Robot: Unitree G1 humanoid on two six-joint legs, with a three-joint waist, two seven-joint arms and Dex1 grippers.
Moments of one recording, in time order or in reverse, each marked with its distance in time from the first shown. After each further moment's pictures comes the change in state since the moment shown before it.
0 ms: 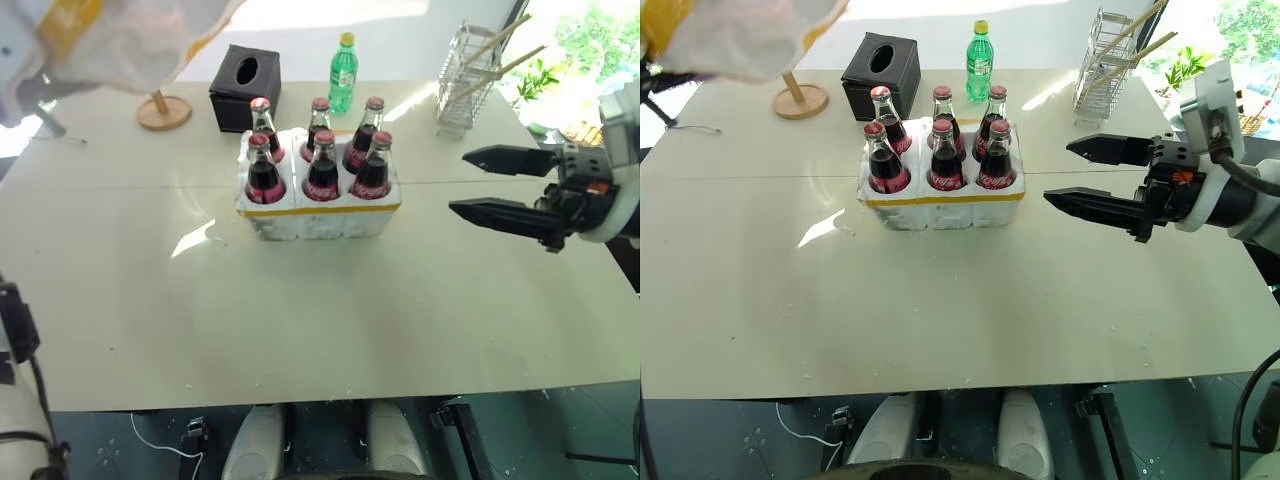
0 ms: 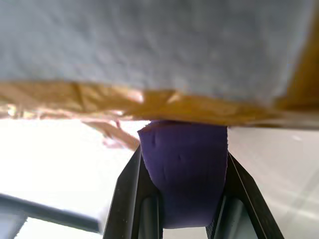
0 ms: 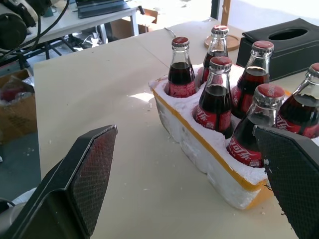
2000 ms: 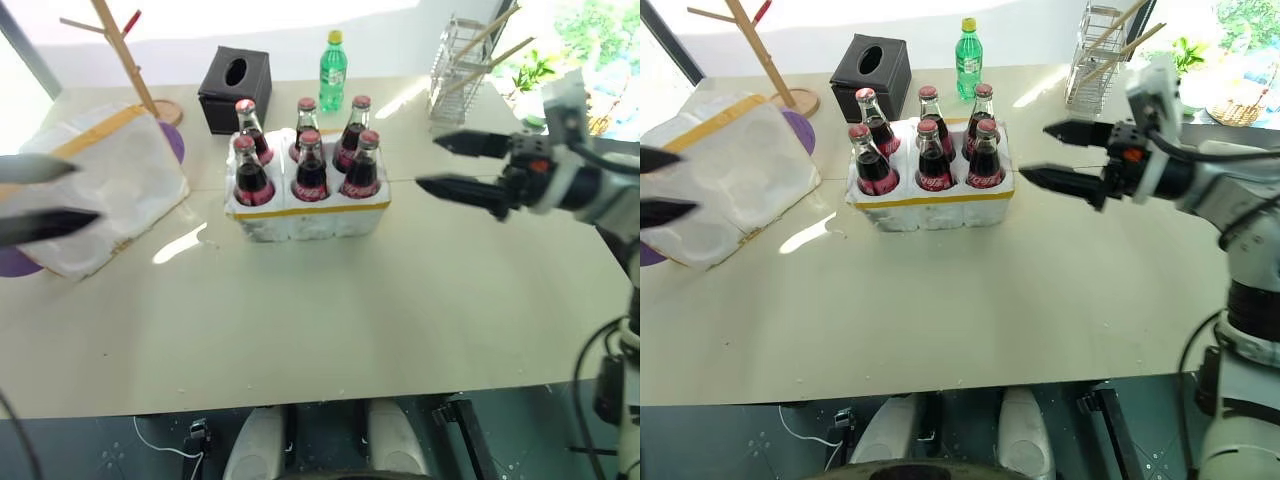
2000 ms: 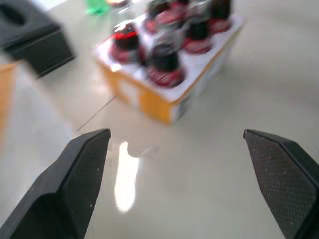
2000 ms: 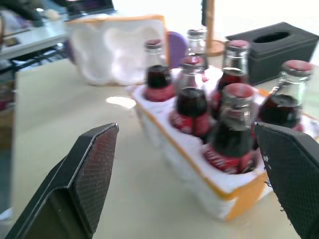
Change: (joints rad) left arm 1.056 0.479 0.700 -0.468 -0.687 0.944 -0.573; right arm -0.166 0.153 0.107 0.076 -0.191 0.013 0.128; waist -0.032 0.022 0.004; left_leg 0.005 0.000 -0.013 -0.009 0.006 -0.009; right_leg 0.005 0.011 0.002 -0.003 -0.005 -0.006
